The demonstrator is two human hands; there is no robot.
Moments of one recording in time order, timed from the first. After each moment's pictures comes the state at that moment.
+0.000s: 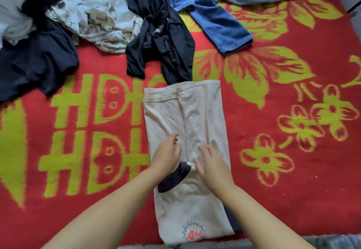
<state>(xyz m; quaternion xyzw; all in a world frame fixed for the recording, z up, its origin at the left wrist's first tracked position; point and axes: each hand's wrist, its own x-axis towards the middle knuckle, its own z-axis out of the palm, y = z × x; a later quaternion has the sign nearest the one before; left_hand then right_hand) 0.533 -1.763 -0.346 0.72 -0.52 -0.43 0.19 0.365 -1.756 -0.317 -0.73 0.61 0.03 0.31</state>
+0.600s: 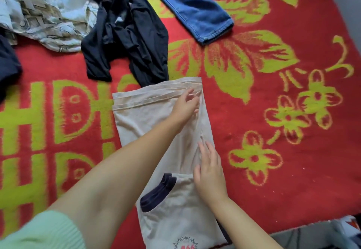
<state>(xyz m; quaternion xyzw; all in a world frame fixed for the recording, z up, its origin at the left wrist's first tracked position) 0.451 -1.944 -0.363 0.58 -0.31 -0.67 0.33 0.357 -1.775 -0.337 -0.65 0.70 -0.10 0.28</state>
